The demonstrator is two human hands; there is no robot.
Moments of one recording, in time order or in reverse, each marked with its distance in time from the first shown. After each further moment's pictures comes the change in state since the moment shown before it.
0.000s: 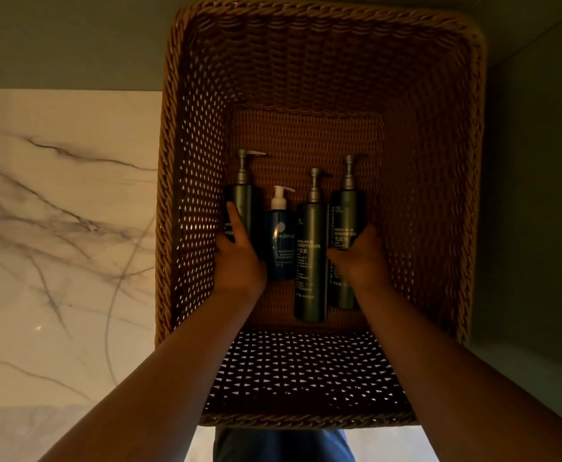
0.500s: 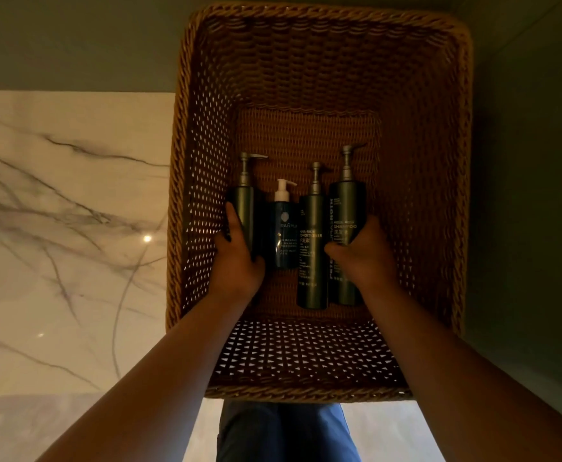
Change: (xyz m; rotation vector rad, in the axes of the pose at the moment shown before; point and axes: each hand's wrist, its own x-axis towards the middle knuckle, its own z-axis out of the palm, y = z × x) left_hand -0.027 -0.013 -0.014 -0.297 0.010 0.028; right_hand -0.029 -0.006 -0.012 0.007 -0.002 -0.099
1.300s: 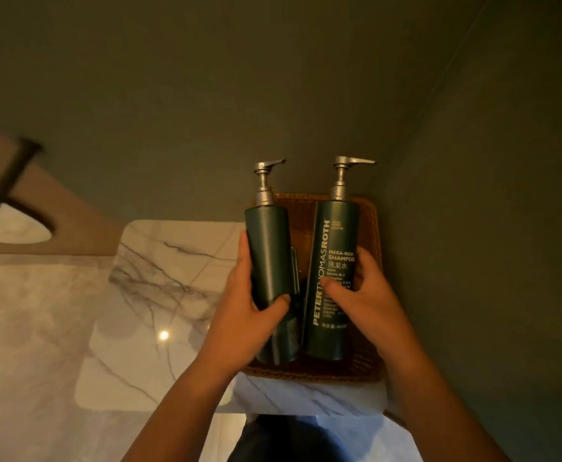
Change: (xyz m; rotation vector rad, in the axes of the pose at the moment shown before) left_hand -0.246 0.114 -0.233 -0.640 0.085 0.527; right_hand -0.263 -0.177 -0.152 0.393 -0.214 -0.452
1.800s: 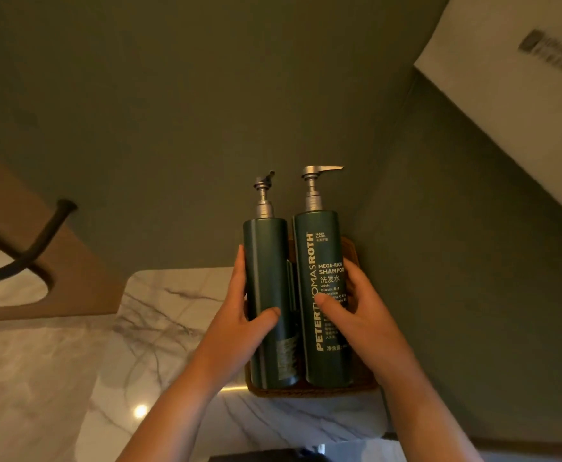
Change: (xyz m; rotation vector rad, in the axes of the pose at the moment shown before) left_hand -0.063 0.067 -0.065 -0.315 -0.205 0.059; right_hand -0.102 -0.074 0.045 0.091 -0.007 -0.221
